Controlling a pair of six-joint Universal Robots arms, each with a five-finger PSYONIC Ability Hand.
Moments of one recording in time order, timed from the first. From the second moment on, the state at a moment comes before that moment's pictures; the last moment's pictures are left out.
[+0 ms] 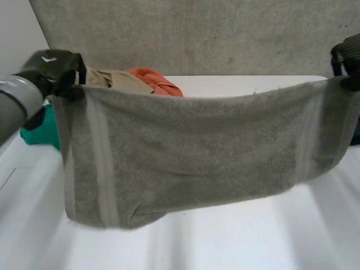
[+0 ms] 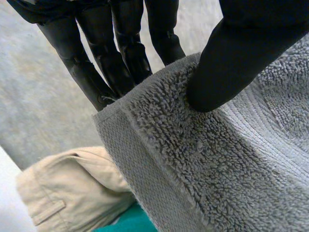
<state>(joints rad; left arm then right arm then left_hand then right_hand) 4.55 -1.86 -1.28 3.05 -1.35 3.38 1.60 -1.26 1.01 0.46 1.30 2.55 1.17 1.20 1.19 1.19 0.99 1.11 1.18 1.19 1.20 0.98</state>
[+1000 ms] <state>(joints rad) 4.66 -1.62 -2.15 3.46 -1.17 3.49 1.46 -1.37 1.77 0.25 1.22 2.23 1.17 1.20 1.19 1.20 0.99 1.11 1.18 1.19 1.20 0.98</state>
